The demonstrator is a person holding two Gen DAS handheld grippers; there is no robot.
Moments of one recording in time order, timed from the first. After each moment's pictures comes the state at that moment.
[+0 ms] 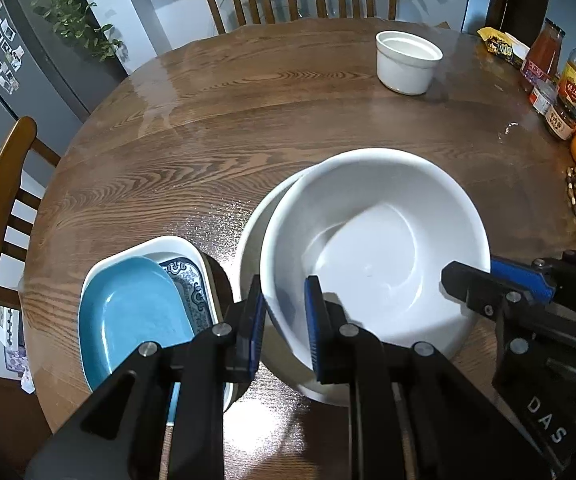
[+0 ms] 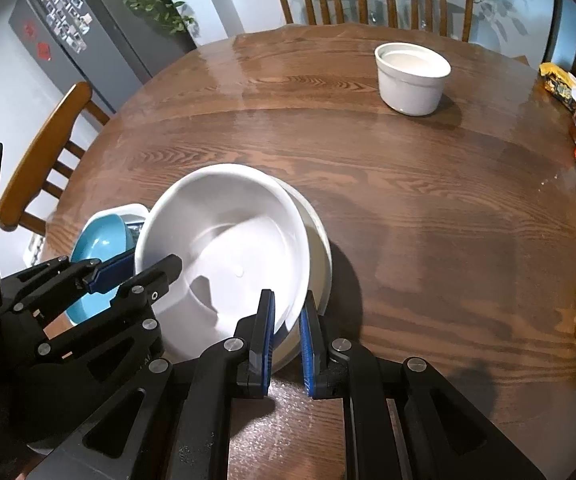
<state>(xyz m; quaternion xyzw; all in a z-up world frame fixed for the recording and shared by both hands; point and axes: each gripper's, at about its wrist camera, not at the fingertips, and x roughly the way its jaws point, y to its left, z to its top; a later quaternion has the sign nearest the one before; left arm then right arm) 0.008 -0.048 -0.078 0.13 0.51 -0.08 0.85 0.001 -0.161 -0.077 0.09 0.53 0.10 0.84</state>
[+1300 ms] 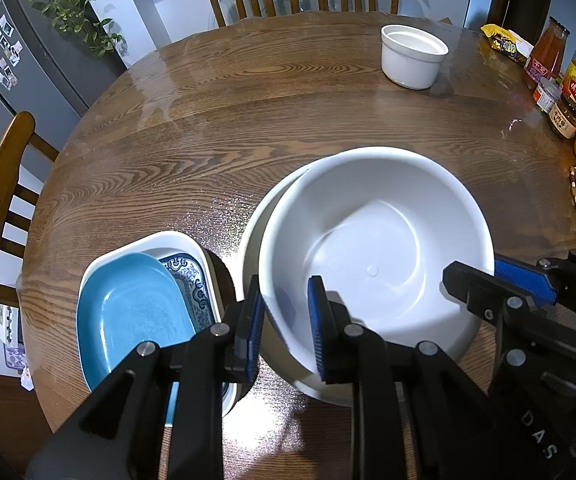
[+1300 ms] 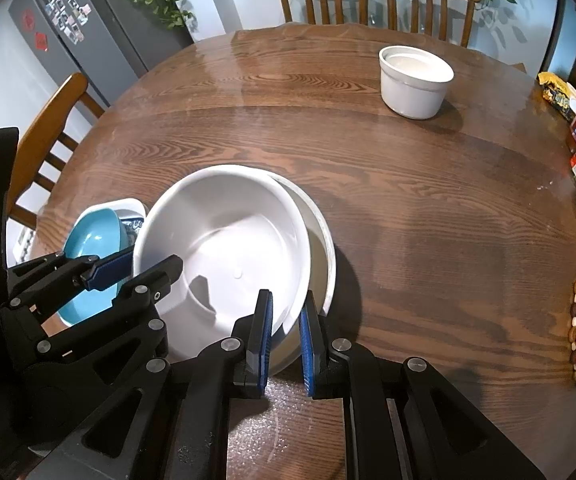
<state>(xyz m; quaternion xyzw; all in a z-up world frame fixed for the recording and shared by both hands) 0.011 -0.044 -0.082 0.13 0.52 -0.08 0.84 0.000 -0.152 -0.076 0.07 0.53 0.09 0.84</state>
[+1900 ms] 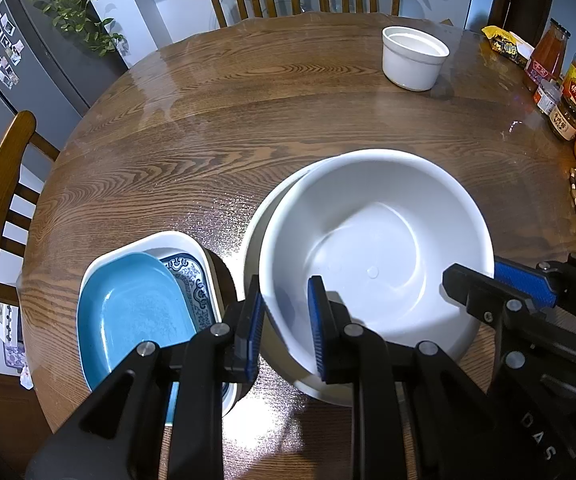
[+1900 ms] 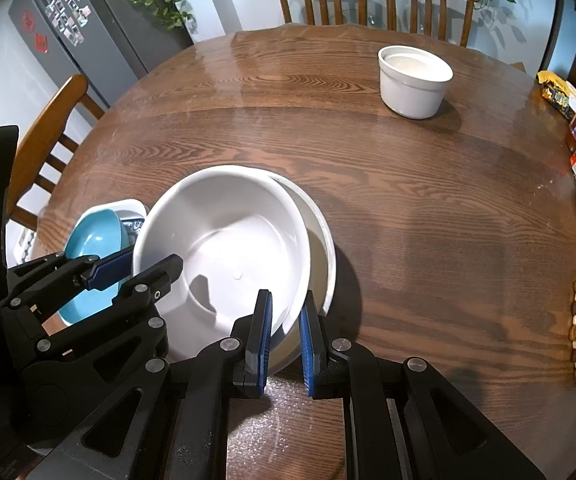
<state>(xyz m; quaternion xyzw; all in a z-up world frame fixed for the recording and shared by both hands) 0.011 -0.044 -0.081 0.13 0.51 -0.08 0.84 0.000 -0.153 -0.075 0.07 0.53 0.09 0.84</state>
